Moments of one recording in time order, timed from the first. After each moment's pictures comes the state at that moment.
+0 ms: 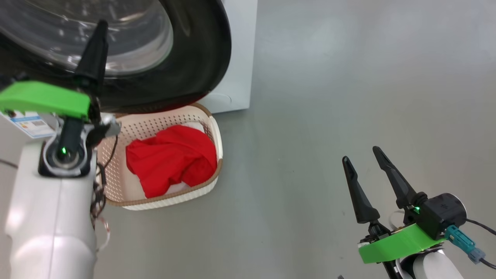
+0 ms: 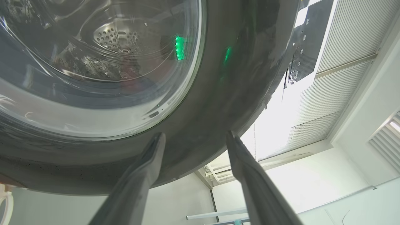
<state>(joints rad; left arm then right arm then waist) -0.86 0.08 0.04 0.62 -1.38 -0.12 0.17 -0.09 -0.05 0.11 0.06 0.25 0.12 -0.25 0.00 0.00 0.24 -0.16</state>
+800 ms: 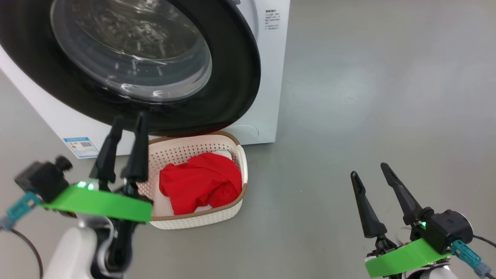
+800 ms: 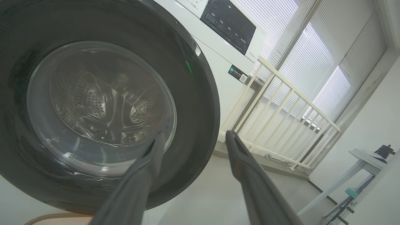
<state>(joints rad) -0.40 0.18 -0.17 0.15 -0.86 -0.04 -0.16 -0.02 -0.05 0.08 0.05 0.26 0.12 -0.25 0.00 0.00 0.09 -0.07</state>
